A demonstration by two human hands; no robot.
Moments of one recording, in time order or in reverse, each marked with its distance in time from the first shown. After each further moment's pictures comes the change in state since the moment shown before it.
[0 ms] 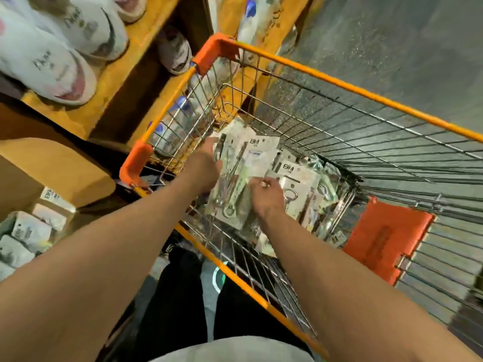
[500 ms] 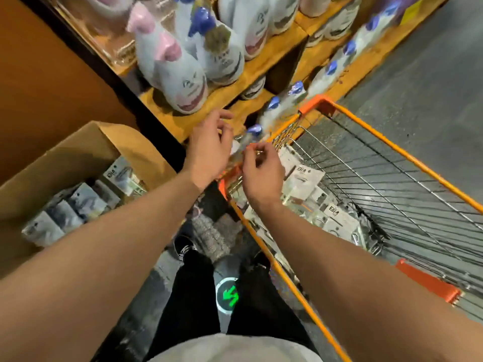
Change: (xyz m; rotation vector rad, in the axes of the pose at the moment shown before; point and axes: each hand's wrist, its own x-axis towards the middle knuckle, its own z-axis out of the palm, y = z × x) left_hand -0.045 -0.064 -0.163 -0.379 0.593 0.154; right_hand -0.112 -0.125 0.144 -0.146 0.052 -0.723
